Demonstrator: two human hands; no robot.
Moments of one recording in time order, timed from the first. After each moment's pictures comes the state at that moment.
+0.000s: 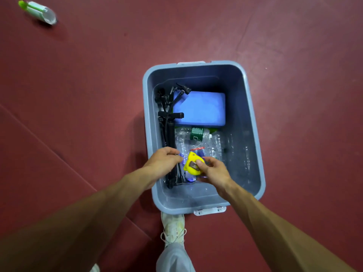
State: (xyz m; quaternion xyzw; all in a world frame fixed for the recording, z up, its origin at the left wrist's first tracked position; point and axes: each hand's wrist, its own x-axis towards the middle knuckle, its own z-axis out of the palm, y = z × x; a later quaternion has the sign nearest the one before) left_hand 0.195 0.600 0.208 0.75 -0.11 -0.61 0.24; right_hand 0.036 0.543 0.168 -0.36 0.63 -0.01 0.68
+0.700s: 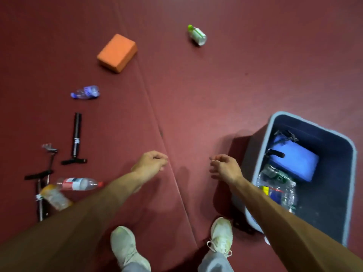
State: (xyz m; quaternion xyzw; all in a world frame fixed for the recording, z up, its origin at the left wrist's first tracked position) left_hand 0.408 0.944 0.299 0.81 0.05 -0.43 0.39; right_hand 0.299 0.750 0.257 -0.60 0.50 0.13 0.61
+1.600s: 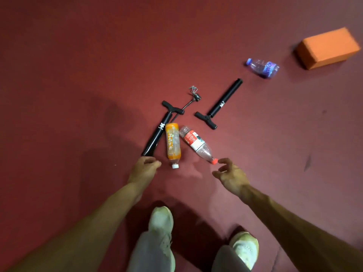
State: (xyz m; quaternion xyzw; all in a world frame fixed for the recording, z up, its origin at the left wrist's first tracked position) left_hand 0.364 1.417 0.156 0.69 0.50 -0.17 0.50; right_hand 0.438 1.187 0.128 -0.83 0.08 0.41 0.36
